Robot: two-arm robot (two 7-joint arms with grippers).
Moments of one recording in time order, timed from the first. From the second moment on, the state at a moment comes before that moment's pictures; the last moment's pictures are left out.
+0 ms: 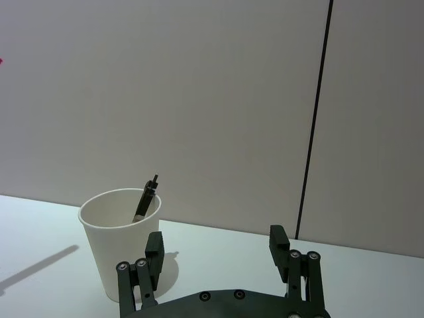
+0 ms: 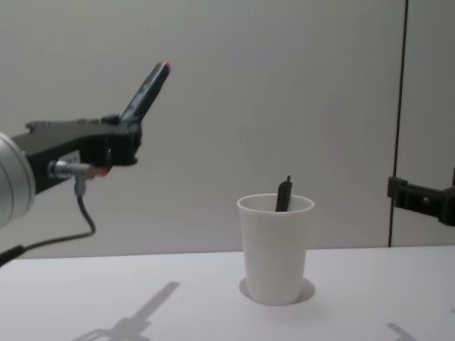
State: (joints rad) left arm -0.02 0.38 0.30 -1.91 -0.29 0.08 0.09; right arm -0.01 0.34 -0.23 -1.77 0.29 0.03 0.07
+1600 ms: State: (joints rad) left arm -0.22 0.26 0.36 -1.67 -0.33 -0.04 -0.48; right arm -0.01 0.34 -0.23 -1.77 0.29 0.03 0.07
